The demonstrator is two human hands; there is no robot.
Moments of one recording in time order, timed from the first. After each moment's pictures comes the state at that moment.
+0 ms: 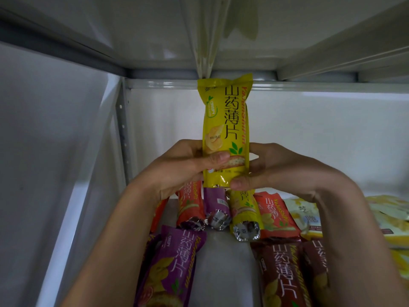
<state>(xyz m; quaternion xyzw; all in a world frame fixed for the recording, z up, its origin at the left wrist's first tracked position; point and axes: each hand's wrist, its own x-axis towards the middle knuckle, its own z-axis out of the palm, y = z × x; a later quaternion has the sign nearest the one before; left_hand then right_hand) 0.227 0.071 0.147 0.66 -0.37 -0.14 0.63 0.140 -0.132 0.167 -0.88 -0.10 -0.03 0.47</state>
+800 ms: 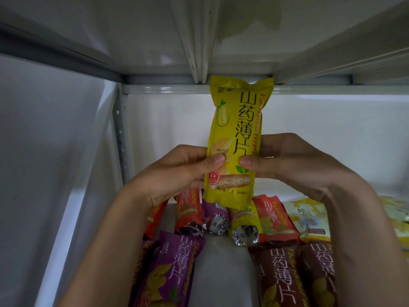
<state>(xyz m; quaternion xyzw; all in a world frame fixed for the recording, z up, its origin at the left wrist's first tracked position) 0.225 0.076 0.150 0.67 -0.40 -0.16 0.60 0.135 -0.146 0.170 -0.81 -0.14 -0.11 0.56</state>
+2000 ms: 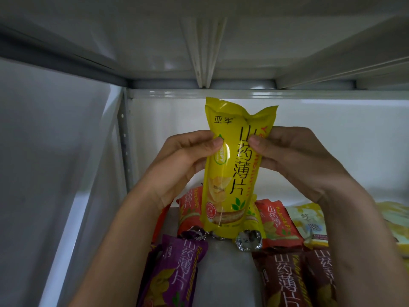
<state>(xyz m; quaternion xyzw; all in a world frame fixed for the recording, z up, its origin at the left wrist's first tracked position) 0.225 0.068 0.157 0.57 -0.38 -0.05 0.73 0.142 -0.137 0.172 -0.73 -0.16 -0.22 0.62</state>
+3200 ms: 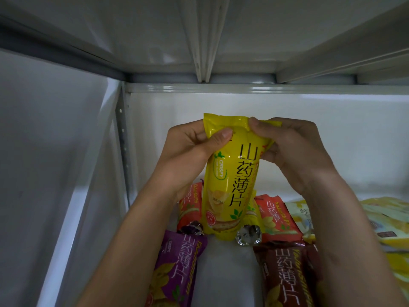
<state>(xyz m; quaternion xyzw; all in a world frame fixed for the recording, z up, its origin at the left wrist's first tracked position) 0.218 0.053 0.153 0.58 -0.41 0.07 0.70 0.149 -0.121 0.176 -0.66 -0.06 -0.30 0.68</state>
